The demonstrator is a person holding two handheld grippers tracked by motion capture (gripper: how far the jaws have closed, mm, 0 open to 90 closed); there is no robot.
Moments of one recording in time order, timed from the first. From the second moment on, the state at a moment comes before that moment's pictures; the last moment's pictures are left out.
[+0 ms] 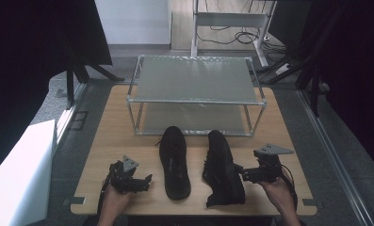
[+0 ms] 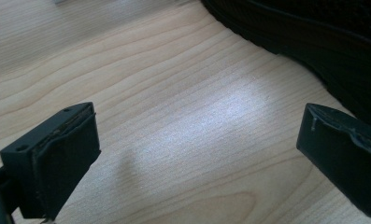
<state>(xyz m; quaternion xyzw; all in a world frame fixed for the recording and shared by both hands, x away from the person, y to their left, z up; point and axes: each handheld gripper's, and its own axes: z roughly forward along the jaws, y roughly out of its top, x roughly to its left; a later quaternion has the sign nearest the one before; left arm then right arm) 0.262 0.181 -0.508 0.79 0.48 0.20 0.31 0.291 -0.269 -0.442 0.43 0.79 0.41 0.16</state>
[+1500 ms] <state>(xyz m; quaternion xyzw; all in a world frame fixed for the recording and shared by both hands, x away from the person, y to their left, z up) 0.264 0.179 -0.511 0.80 0.49 0.20 0.30 0.292 -0.366 -0.477 0.54 0.72 0.38 0.19</state>
